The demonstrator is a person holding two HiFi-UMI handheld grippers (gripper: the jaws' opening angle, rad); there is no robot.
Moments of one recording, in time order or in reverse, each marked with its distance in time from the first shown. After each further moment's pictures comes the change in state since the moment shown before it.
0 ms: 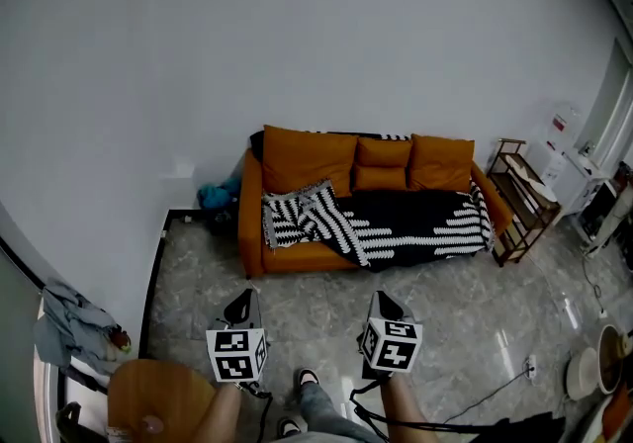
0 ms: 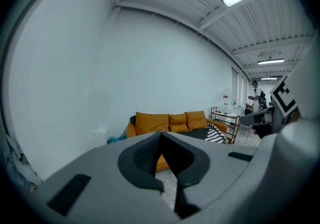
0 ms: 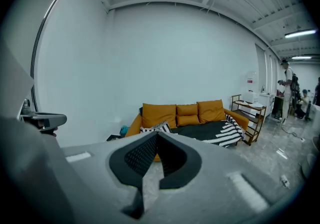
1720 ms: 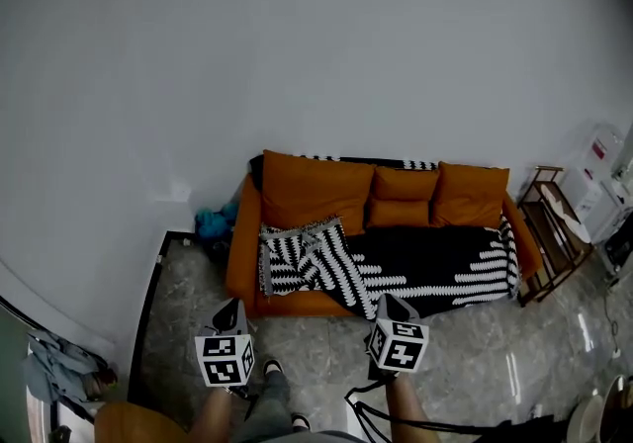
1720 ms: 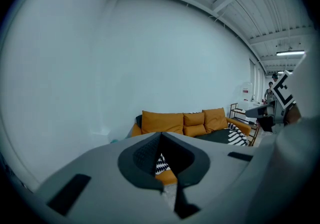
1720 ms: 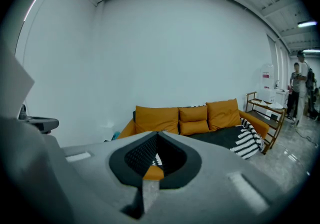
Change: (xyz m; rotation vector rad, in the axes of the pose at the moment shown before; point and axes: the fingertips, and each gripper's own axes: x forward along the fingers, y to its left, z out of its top) left arm 0.254 0.030 0.073 -0.022 0.072 0.141; right arm 0.273 -0.097 0.119 0.009 0.039 0.080
